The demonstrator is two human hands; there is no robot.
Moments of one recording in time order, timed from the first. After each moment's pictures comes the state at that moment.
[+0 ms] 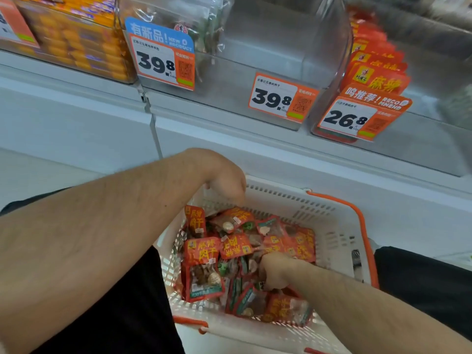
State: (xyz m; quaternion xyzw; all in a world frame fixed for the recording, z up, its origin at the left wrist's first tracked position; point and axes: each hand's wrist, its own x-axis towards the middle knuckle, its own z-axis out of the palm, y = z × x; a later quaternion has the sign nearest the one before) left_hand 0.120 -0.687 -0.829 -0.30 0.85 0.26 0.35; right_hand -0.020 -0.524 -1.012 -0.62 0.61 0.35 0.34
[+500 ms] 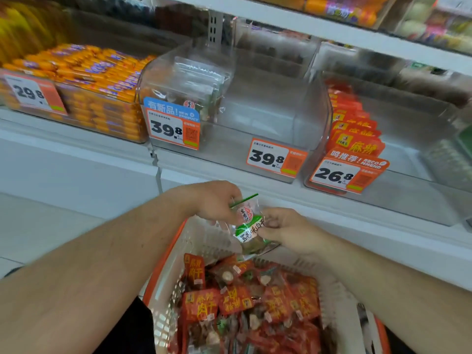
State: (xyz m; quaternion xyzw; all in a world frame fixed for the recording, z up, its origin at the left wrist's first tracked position) left_hand 0.143 -0.712 -0.809 -0.37 0.84 0.39 0.08; right_hand -0.039 -0.604 -0.850 -0.49 0.68 -0.25 0.49
